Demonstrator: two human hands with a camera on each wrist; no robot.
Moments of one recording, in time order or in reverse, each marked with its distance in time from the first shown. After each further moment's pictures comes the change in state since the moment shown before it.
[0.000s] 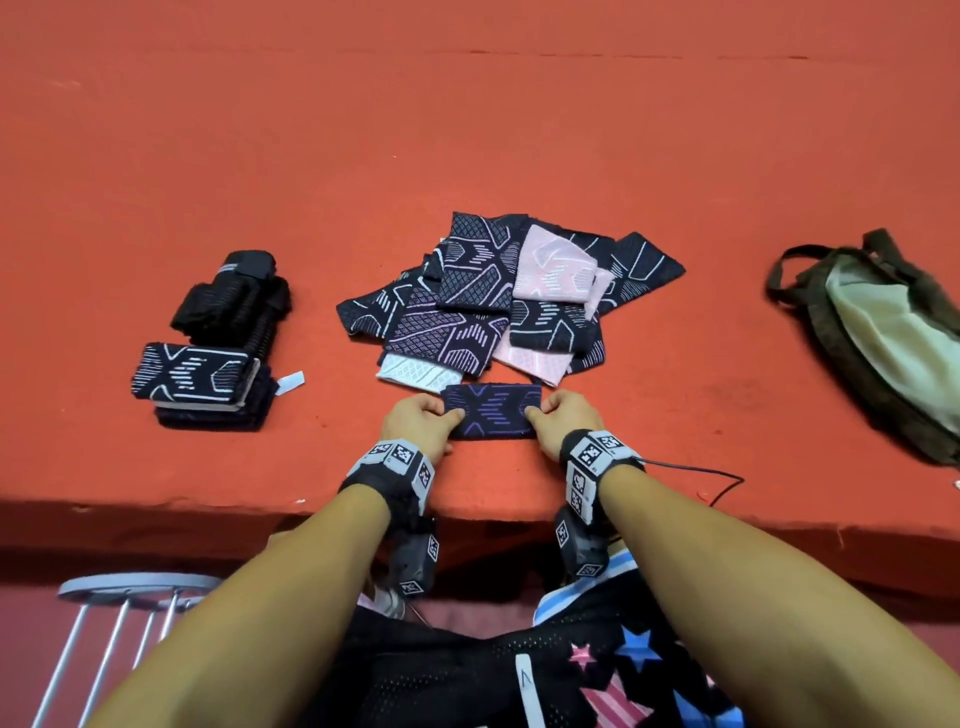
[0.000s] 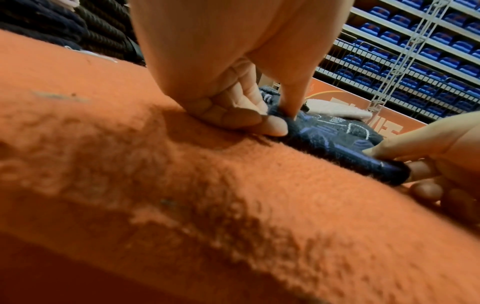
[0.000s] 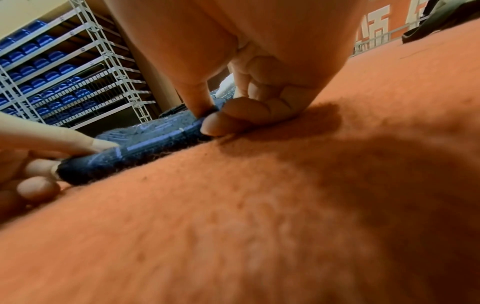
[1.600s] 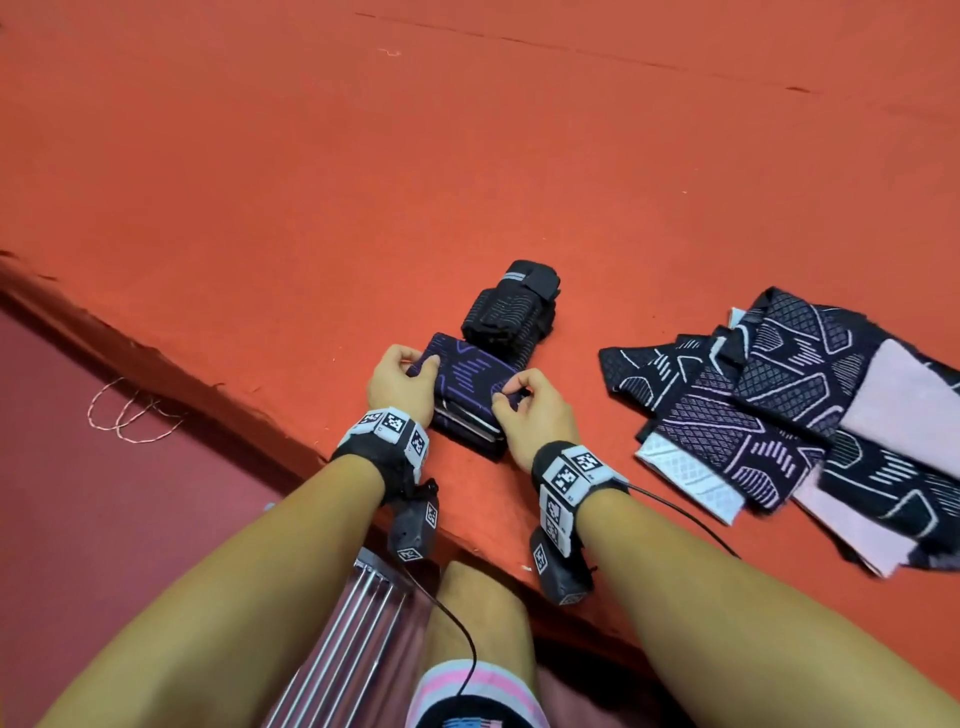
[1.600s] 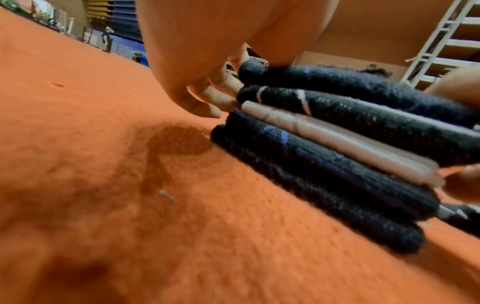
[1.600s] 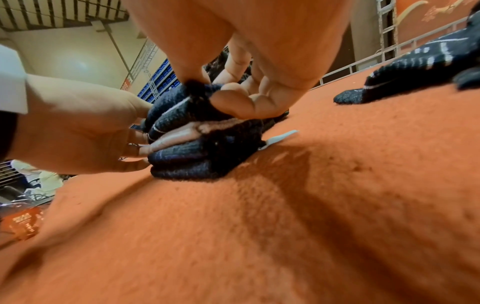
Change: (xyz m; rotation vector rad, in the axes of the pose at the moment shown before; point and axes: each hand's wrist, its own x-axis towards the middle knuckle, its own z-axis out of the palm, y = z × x) left_hand 0.108 -0.130 -0.260 -0.160 0.696 -0.133; right_hand -0.040 -0.264 0.218 0.192 -0.264 -0.522
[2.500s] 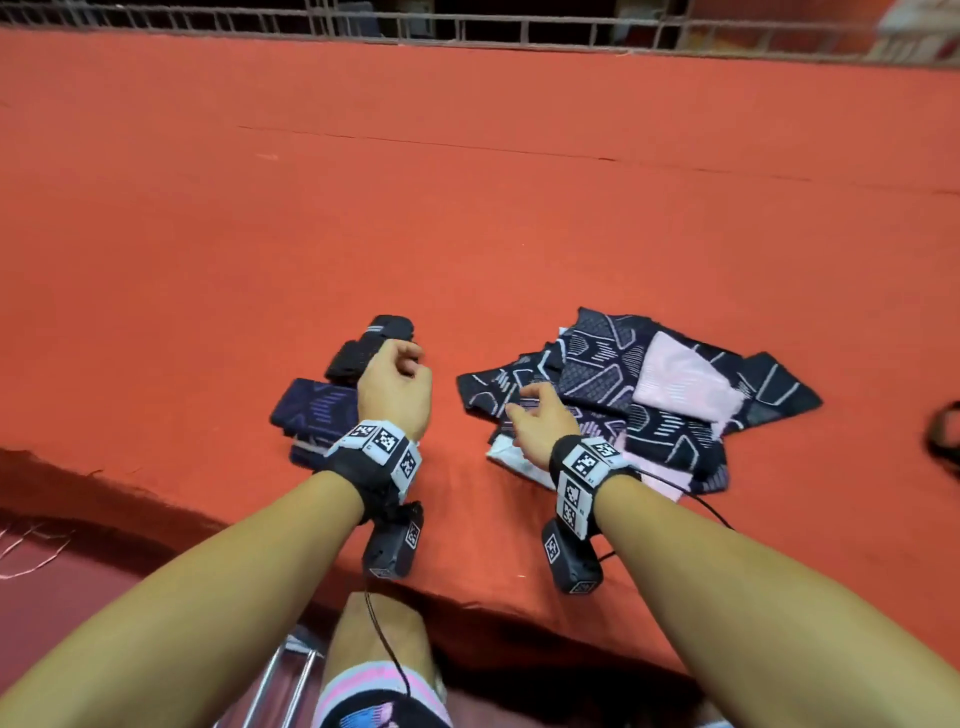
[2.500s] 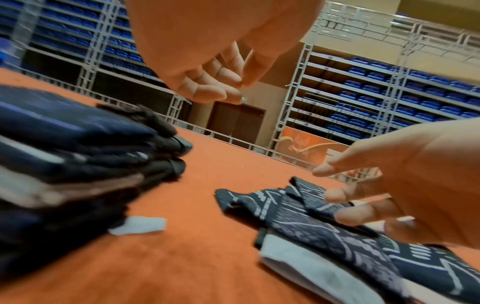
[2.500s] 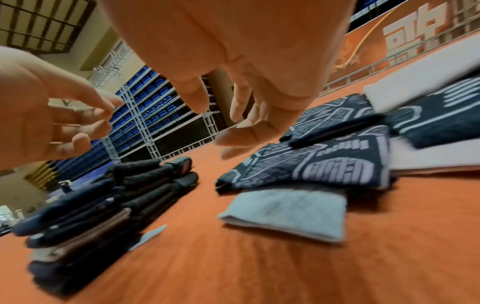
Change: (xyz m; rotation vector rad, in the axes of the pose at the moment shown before) left_hand -0.121 0.143 0.045 -0.143 -0.136 0.321; right_hand -0.031 0.045 -0.176 0.039 0.074 0.175
